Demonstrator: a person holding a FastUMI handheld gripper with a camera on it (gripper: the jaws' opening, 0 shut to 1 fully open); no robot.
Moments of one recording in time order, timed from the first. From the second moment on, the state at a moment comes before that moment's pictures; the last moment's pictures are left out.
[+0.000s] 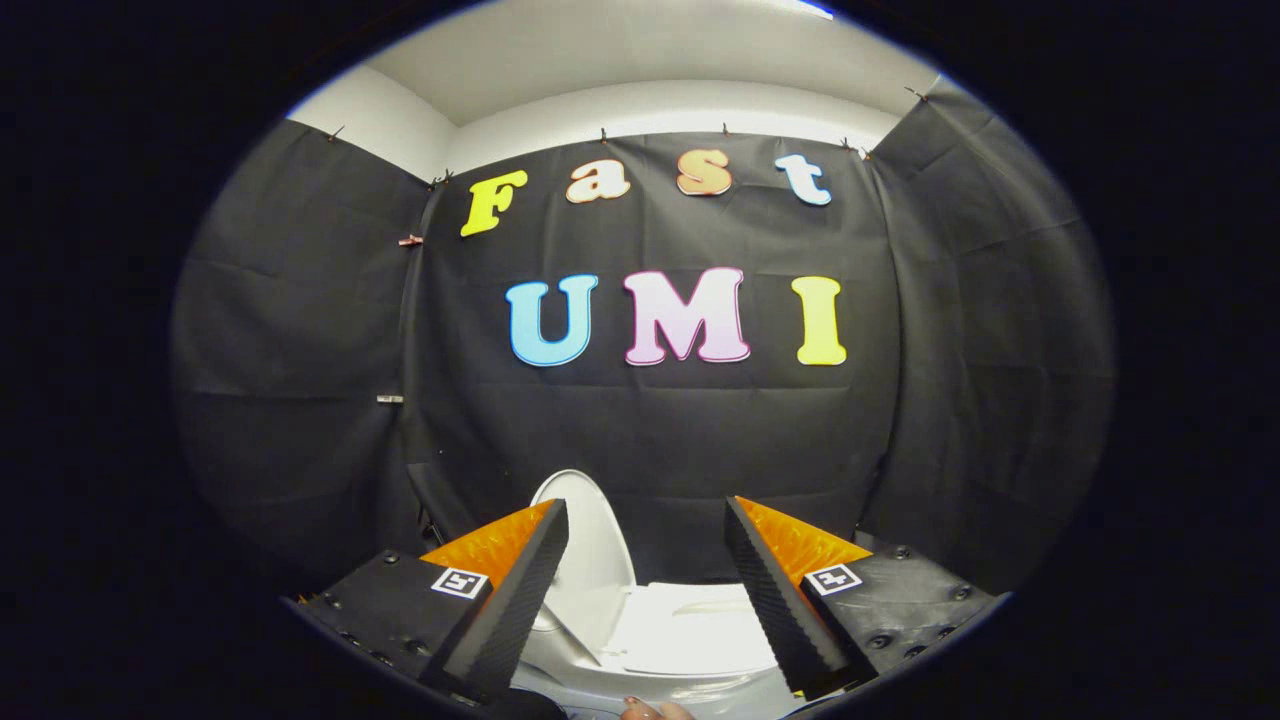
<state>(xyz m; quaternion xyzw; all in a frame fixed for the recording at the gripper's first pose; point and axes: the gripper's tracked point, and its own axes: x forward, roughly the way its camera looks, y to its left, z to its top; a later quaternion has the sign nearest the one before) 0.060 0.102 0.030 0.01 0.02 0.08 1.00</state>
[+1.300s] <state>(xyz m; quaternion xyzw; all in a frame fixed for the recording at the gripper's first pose) 0.039 0.061 0.029 0.01 0.03 0.04 1.00</state>
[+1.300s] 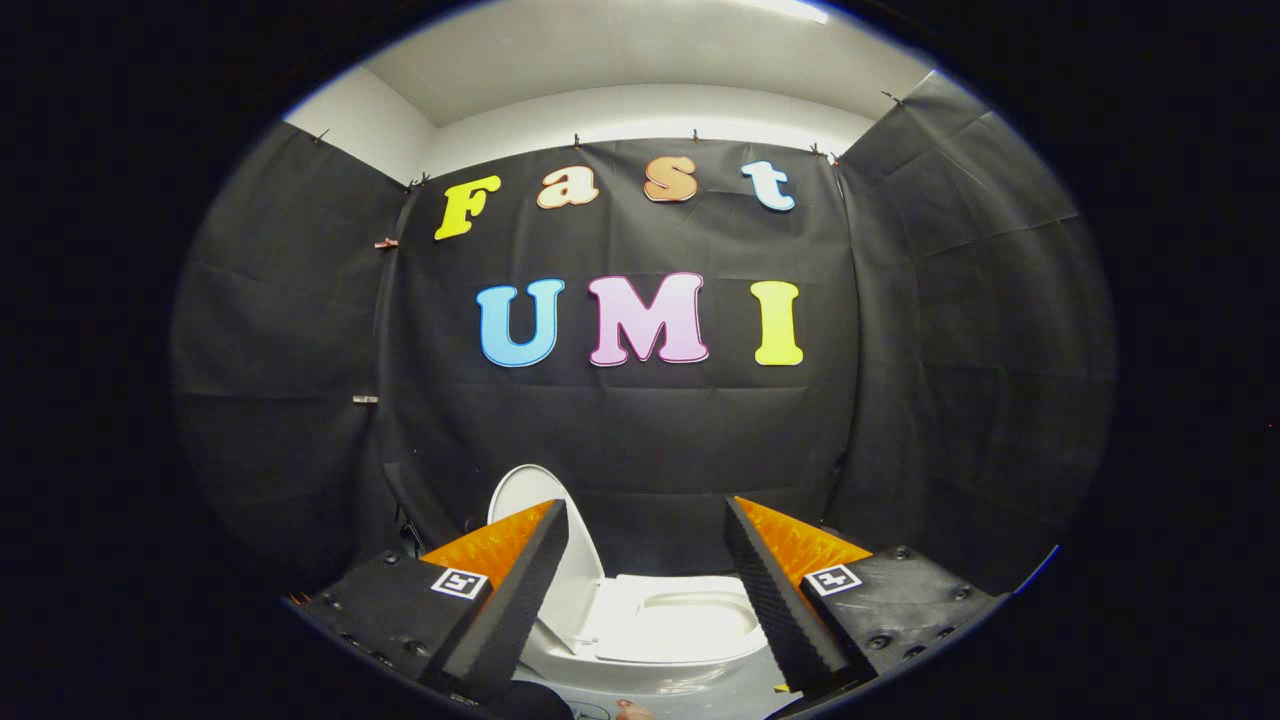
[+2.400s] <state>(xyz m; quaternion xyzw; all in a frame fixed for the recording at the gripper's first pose) 0.041 0.062 0.030 0.01 0.03 0.04 1.00</state>
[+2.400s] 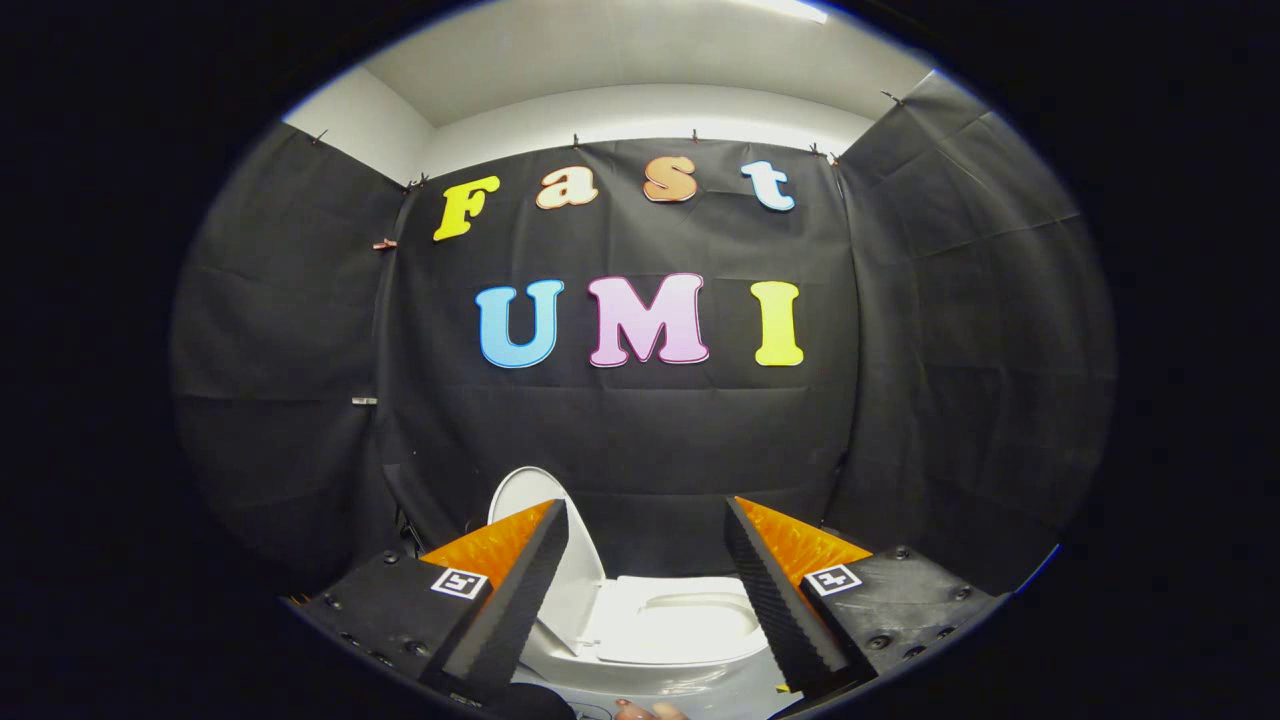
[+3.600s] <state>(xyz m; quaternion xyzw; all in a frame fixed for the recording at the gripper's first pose) 0.034 0.068 0.034 0.01 0.02 0.04 1.00</state>
